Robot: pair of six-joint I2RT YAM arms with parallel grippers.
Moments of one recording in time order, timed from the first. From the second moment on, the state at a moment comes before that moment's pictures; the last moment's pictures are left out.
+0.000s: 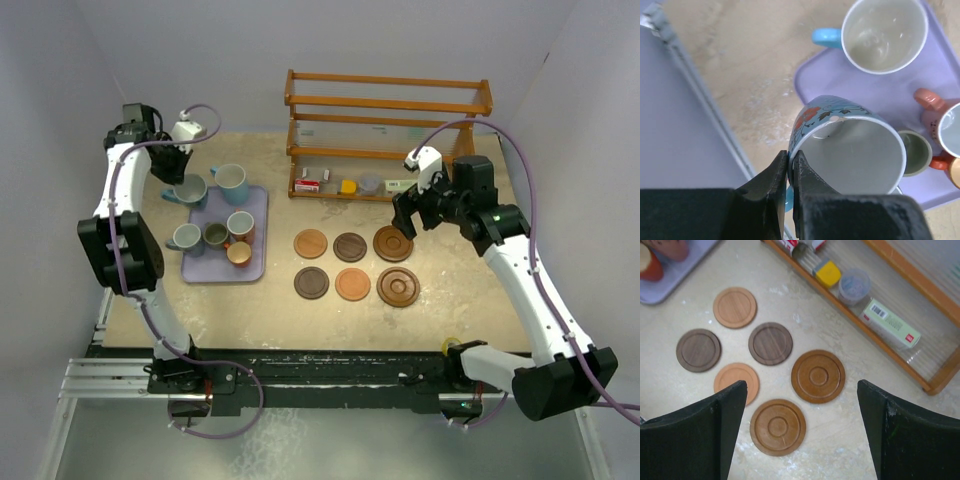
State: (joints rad) left arm 0.19 1.86 1.82 -0.91 0.29 0.71; right arm 0.25 1.16 1.24 -0.68 -0.31 -0.29
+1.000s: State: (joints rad) left arm -0.61 1.75 1.78 -0.70 -0.10 -0.04; right arm 0.42 1.46 1.45 -0.41 -0.30 0.16
